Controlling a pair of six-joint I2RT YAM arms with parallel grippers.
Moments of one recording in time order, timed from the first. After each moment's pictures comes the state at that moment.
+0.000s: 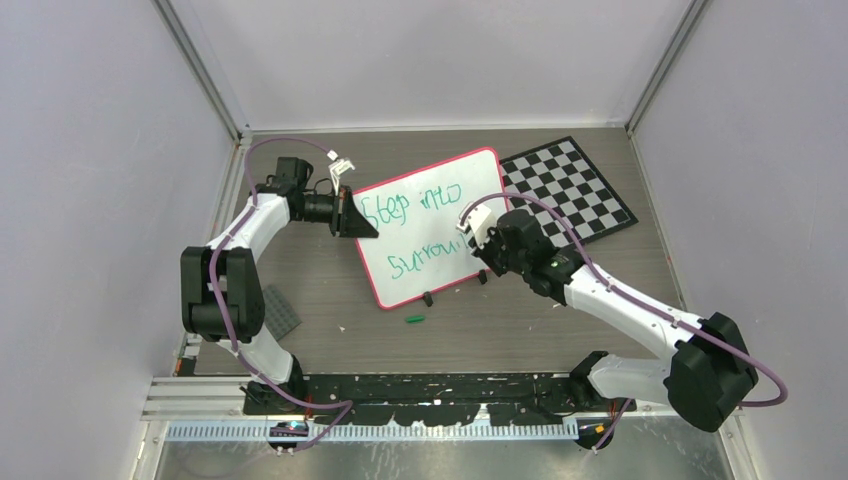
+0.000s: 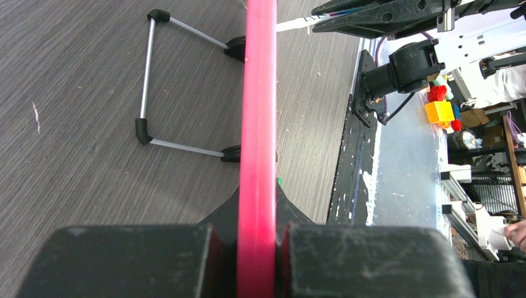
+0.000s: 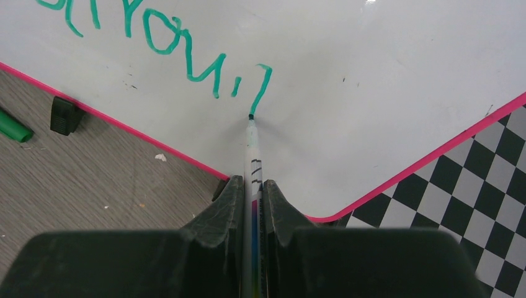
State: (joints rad) left arm -0.06 1.66 1.19 -0.65 1.22 0.36; right arm 0.66 1.19 0.77 -0.22 0.02 -0.32
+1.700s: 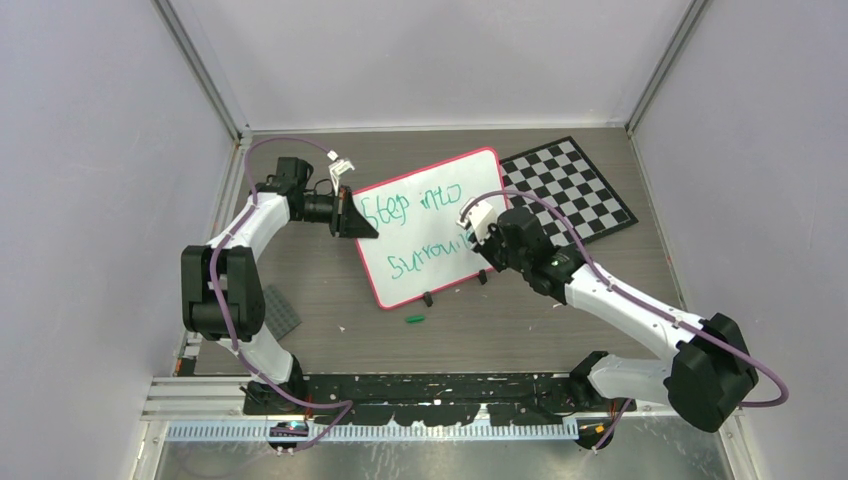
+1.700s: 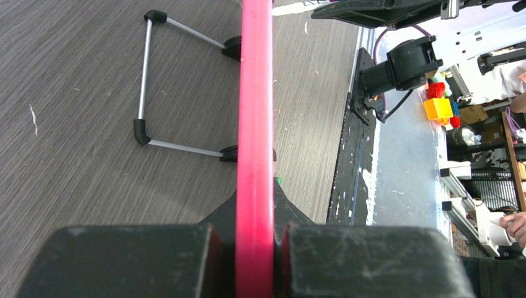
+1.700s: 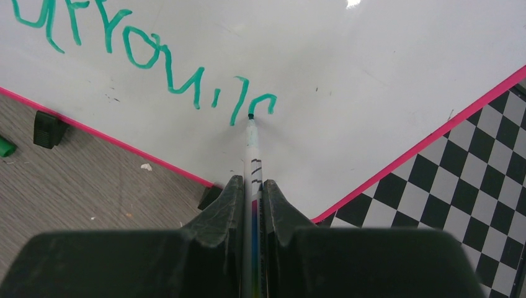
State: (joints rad) left arm -0.06 1.67 1.19 -0.67 1.23 0.39; right arm 0.66 1.19 0.79 -0.20 0.06 -0.33
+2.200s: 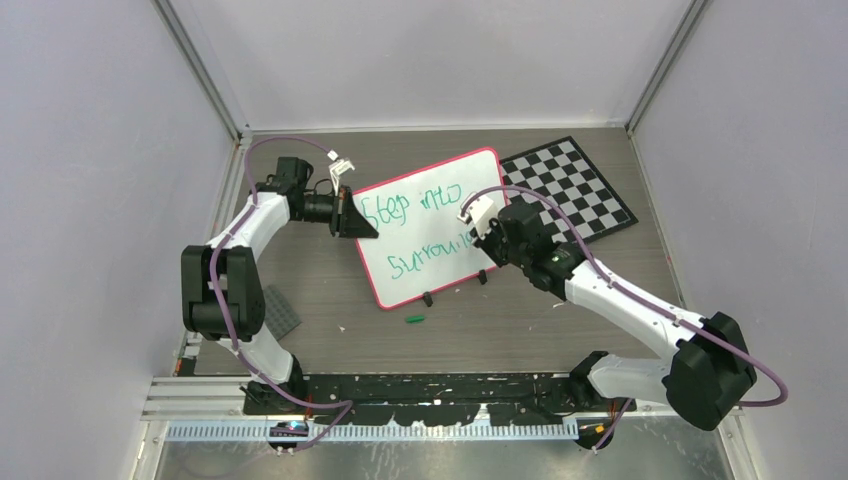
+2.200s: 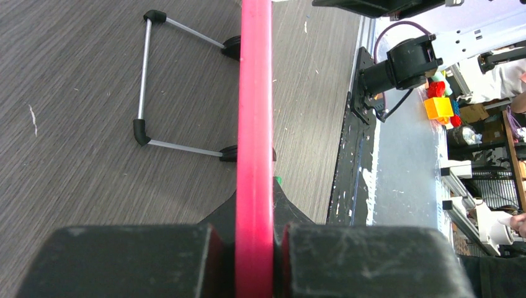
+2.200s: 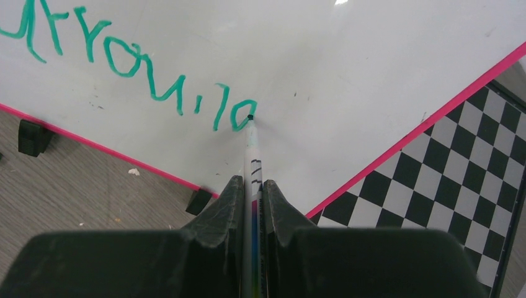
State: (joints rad) left arm -0.06 1.67 1.20 -0.68 1.23 0.40; right arm 0.65 1.19 0.80 -0.22 0.08 -0.34
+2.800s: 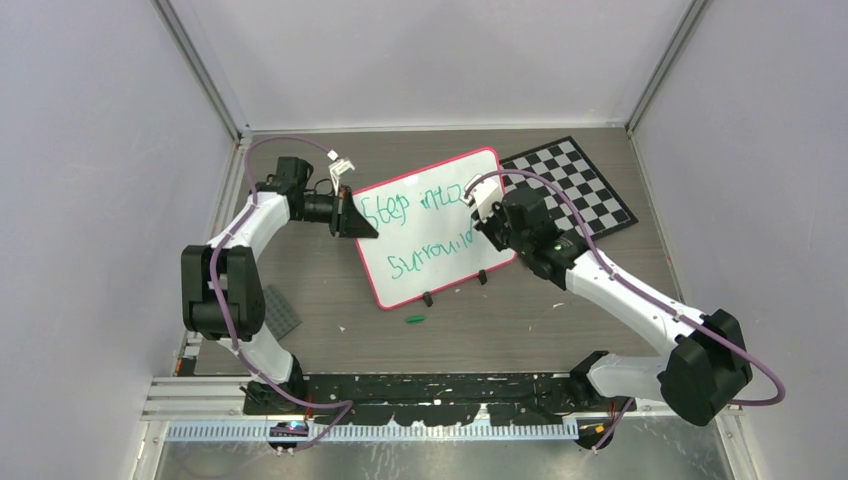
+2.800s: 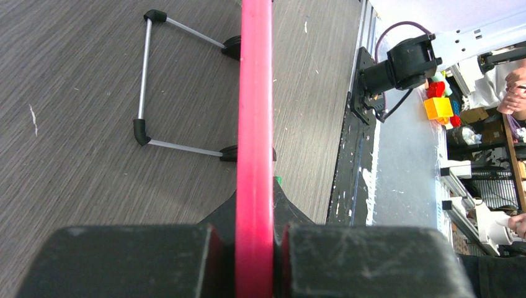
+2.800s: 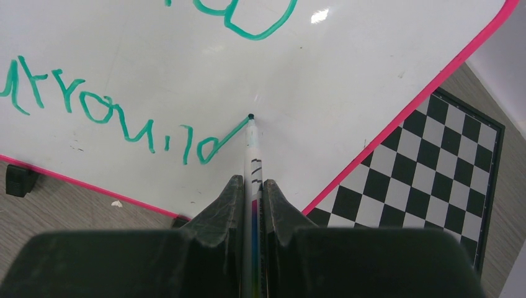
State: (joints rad) left arm -0.06 1.67 1.20 -0.68 1.23 0.40; right arm 0.60 1.23 0.90 -0.20 0.08 -0.34
